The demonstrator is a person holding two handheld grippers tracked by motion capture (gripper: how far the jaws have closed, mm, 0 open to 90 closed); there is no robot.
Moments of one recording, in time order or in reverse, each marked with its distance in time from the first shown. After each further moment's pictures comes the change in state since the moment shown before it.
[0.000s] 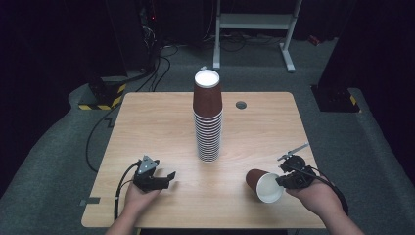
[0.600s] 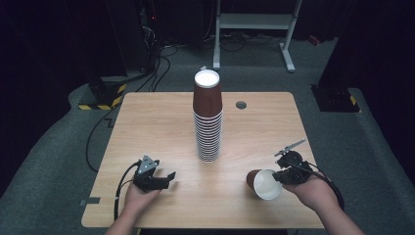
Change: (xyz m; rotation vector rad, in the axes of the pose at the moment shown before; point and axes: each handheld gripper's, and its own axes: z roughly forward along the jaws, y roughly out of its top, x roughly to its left) left arm 0.000 0.000 0.000 0.001 -0.005 0.000; right arm 0.002 0.014 -0.002 -0.027 -0.008 -0.010
